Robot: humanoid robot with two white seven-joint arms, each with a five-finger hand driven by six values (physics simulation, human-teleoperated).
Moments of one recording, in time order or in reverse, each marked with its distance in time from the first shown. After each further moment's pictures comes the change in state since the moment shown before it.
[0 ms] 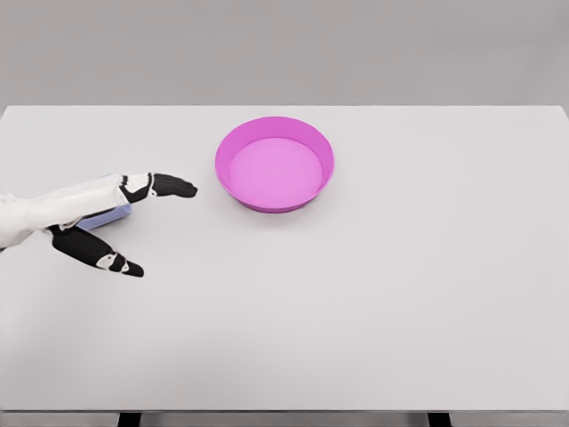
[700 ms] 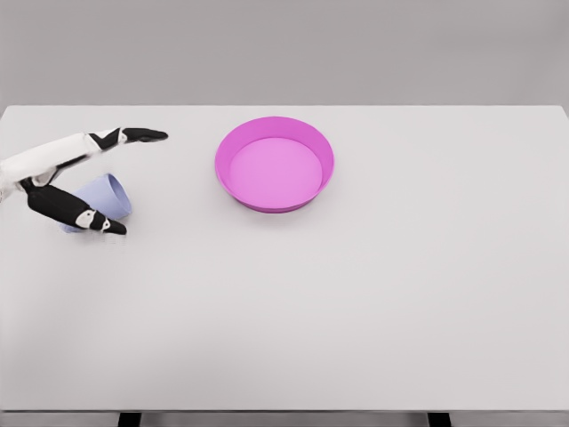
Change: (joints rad) left arm -0.060 0.056 0.010 0.014 0.111 0.218 0.063; right arm 0.023 0.000 -0.004 0.003 0.000 0.001 0.000
